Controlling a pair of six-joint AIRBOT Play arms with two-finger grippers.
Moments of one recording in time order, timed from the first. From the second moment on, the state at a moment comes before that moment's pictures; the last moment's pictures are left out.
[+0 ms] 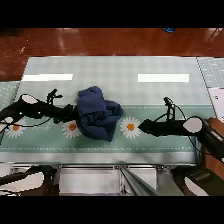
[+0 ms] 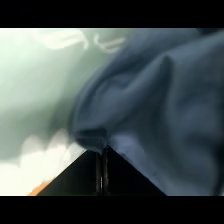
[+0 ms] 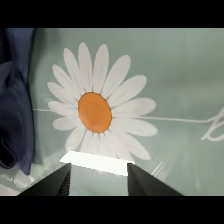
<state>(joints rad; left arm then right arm) 0.06 -1.39 0.71 0.76 -1.01 -1.29 0.28 -0.93 0.43 -0.82 0.79 1.61</state>
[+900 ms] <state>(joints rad) 0.05 -1.42 0.77 0.74 -1.05 -1.27 0.62 -1.52 0.83 -0.54 0.72 1.47</state>
